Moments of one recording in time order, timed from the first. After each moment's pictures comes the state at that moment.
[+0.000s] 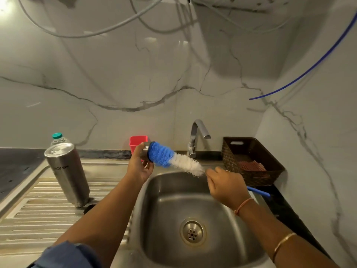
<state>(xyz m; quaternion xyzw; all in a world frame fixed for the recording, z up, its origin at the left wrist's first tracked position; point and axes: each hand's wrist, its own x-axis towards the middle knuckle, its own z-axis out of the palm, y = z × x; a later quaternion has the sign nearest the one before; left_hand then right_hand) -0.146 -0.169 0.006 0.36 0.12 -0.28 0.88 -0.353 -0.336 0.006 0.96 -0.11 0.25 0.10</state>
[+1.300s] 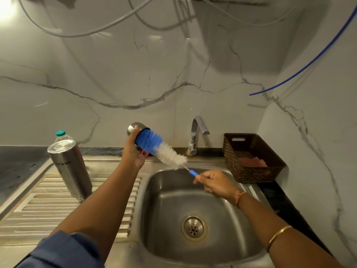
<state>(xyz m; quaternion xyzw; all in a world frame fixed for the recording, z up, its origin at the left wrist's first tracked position) -0.141 -0.165 0.031 0.38 0.01 -0.24 0.89 -0.352 -0.326 0.015 0.85 -0.16 0.08 -0.50</state>
